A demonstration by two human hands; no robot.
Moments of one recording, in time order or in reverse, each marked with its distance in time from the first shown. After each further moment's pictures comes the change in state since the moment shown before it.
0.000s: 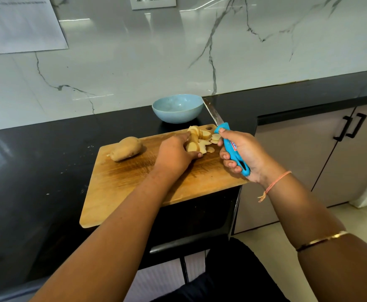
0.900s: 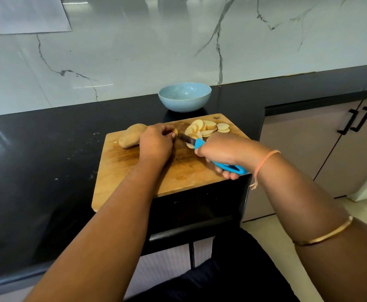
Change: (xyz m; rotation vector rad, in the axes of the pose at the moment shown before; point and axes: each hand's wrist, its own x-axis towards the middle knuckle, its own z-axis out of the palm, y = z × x) left_hand -0.006 -0.036 -0.024 -0.249 0.209 -0.214; right_hand -0.020 -0.025 0.068 -0.970 -0.050 0.278
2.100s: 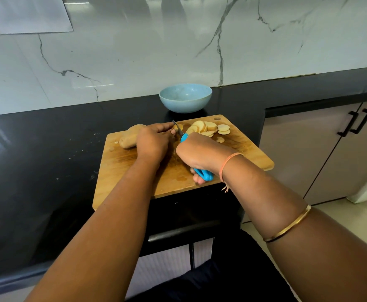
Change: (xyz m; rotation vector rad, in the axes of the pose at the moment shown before) left_hand 0.009 -0.012 0.001 -0.287 0.018 -0.053; right_hand -0.002 -0.042 0.022 0.060 -0.058 0.066
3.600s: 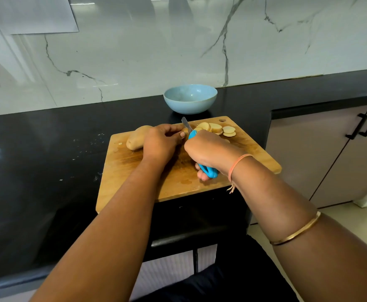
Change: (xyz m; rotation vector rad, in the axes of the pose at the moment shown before) left_hand -0.001 0.003 0.001 0.042 -0.071 0.036; right_hand 0.008 0.004 -0.005 0.157 0.034 0.025
